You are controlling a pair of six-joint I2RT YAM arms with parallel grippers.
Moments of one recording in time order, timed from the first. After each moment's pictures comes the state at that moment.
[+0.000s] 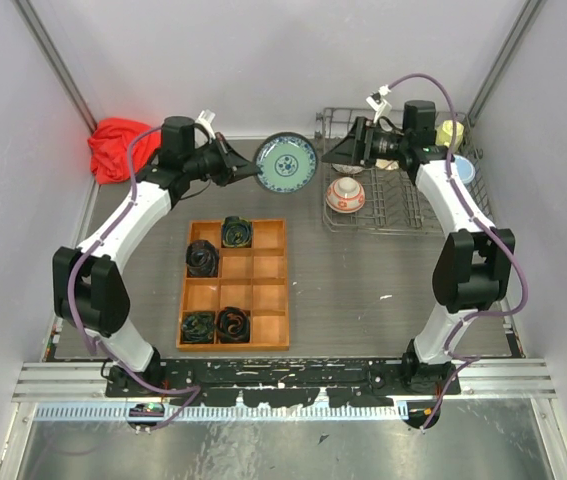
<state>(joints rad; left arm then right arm) -0.32 1.67 1.43 -0.21 0.56 -0.84 0.08 1.80 1.59 -0.27 -1.02 0.35</state>
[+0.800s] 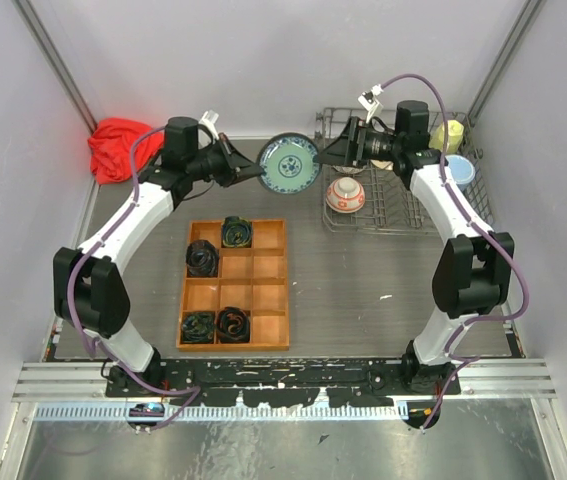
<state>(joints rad) -0.33 1.66 1.43 -0.21 0.55 -0.85 0.11 1.74 1.53 -0.17 -1.04 0.44</state>
